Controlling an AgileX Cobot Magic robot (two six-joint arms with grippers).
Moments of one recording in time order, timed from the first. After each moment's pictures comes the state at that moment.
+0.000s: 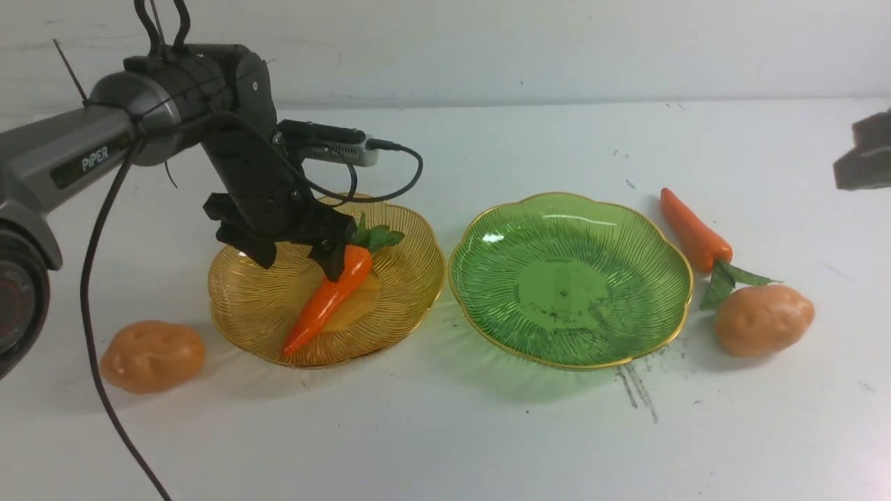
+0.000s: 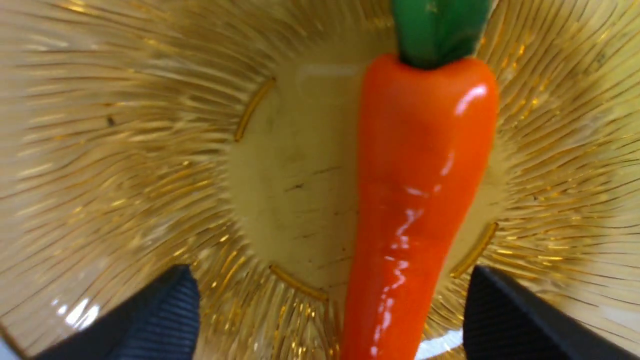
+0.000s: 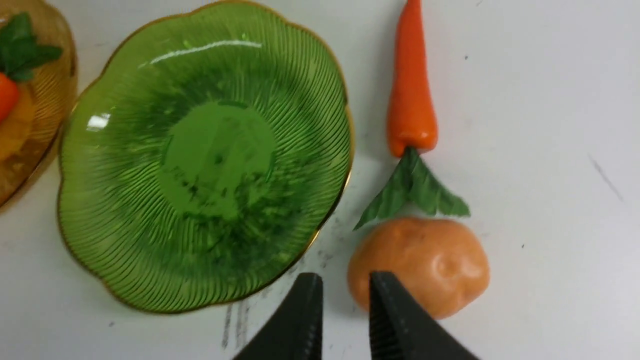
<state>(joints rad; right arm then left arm) -0.11 1.48 -1.32 0.42 1.00 -0.34 -0.21 2.13 -1.81 -0.04 1.12 0.07</state>
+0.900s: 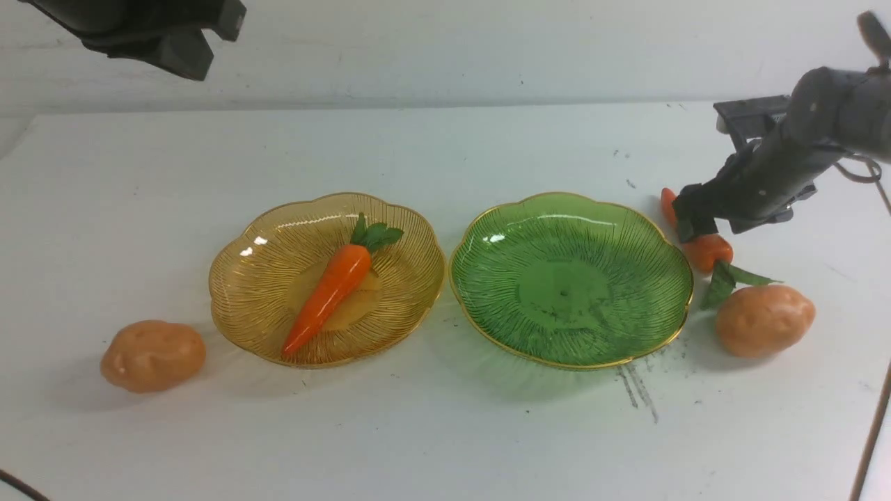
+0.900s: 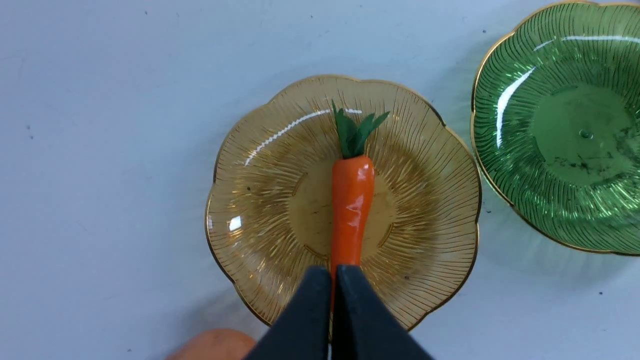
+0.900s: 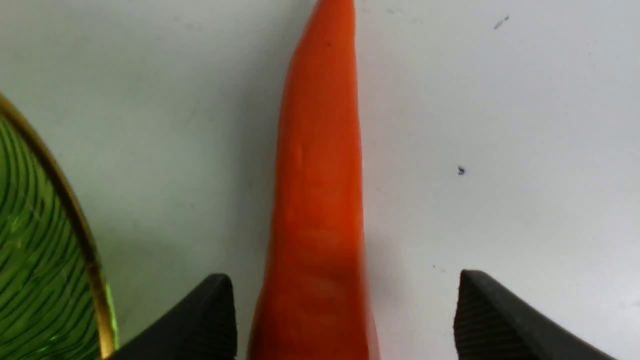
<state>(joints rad) 0.03 2.24 -1.76 0.16 0.83 -0.20 -0.21 1.57 -1.85 -0.04 1.25 0.12</state>
